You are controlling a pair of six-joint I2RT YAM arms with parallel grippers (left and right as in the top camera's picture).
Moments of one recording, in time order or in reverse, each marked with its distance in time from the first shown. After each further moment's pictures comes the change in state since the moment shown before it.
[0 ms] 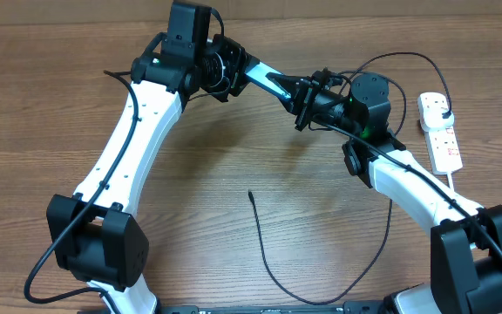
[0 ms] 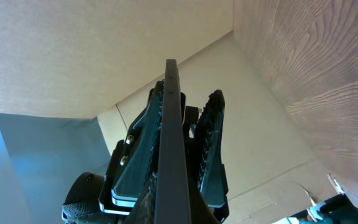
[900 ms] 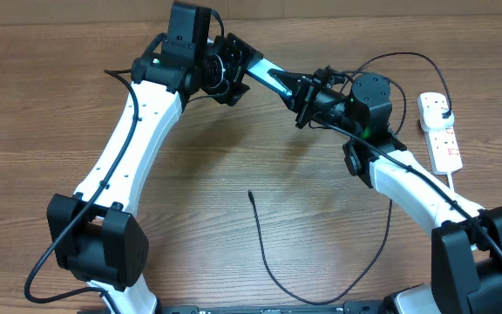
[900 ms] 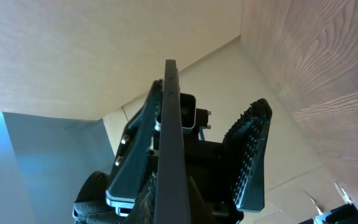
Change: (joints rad) left arm 0.000 0.000 -0.003 -0.012 0.007 0.055; right arm 0.000 -0.006 0.000 0.011 0.031 0.001
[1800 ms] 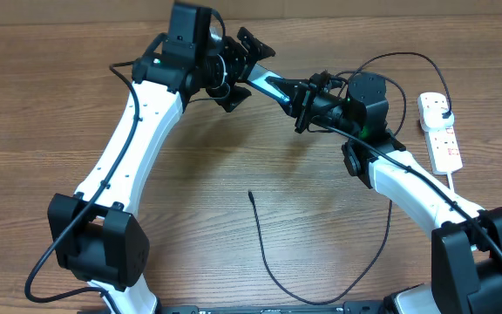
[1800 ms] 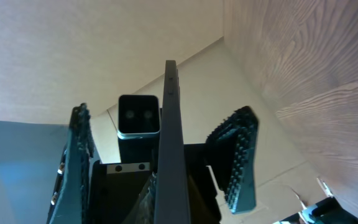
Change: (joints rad) left arm 0.001 0.000 0.000 0.008 0.082 0.162; right arm 0.002 -0.002 0.000 -0.076 -0.018 -0.047
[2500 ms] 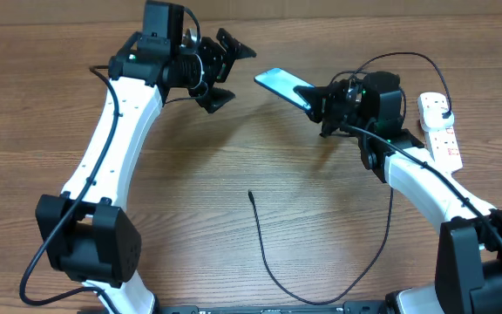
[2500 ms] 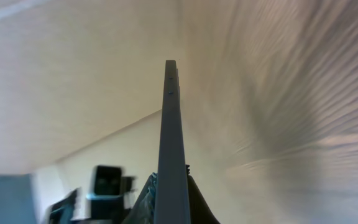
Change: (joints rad) left arm 0.094 0.000 0.000 -0.072 0.114 0.054; right arm -0.108 0.000 0.000 -0.274 0.064 -0.330
